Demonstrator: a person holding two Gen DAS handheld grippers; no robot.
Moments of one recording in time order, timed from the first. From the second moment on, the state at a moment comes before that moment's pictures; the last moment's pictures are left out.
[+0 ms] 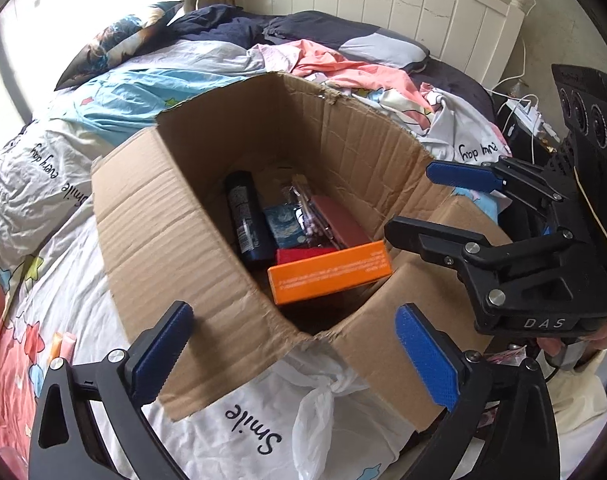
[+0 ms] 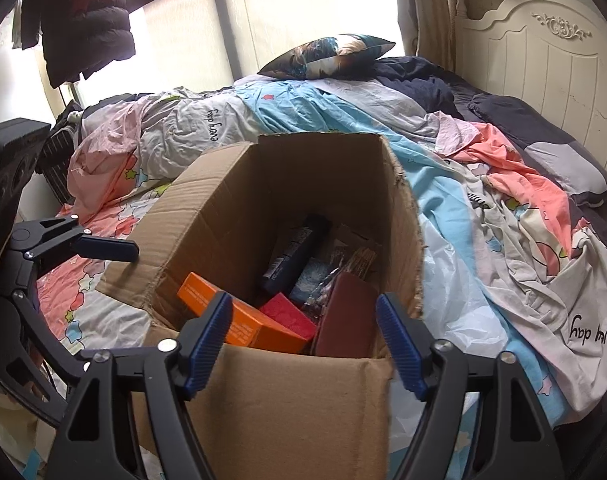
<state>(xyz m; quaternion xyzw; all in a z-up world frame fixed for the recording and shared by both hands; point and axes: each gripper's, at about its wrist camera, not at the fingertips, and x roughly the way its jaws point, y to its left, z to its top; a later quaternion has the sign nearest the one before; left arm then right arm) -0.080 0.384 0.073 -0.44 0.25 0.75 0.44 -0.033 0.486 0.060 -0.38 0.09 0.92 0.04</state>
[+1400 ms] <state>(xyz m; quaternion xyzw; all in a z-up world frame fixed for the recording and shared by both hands) -0.097 0.242 0.081 -0.43 0.20 0.80 0.37 -0.062 0.362 0.055 -0.41 0.04 0.91 -0.02</state>
